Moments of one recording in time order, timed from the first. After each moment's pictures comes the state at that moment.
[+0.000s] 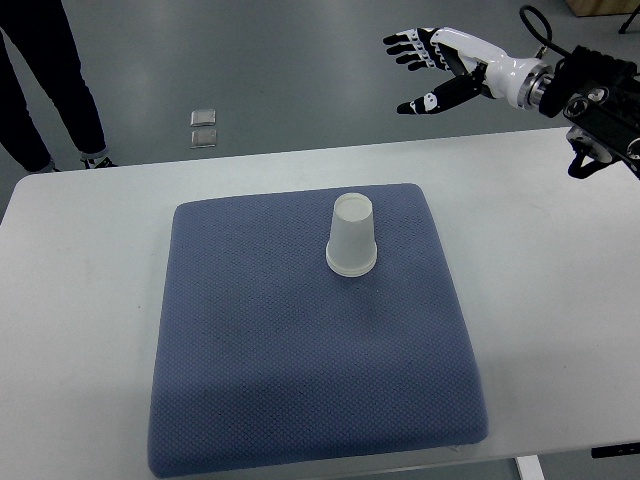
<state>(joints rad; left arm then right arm) 0.00 0.00 0.07 -0.13 -0.04 0.04 -0.18 1.12 -0.37 0.29 0.59 -0.67 0.26 0.42</state>
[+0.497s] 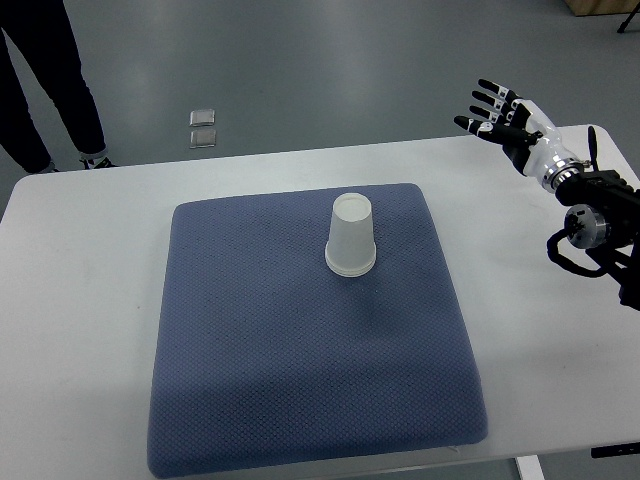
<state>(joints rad) 0.00 0.00 0.07 -0.13 -0.04 0.04 -0.18 0.88 -0.35 0.30 0.58 0.08 0.11 0.42</state>
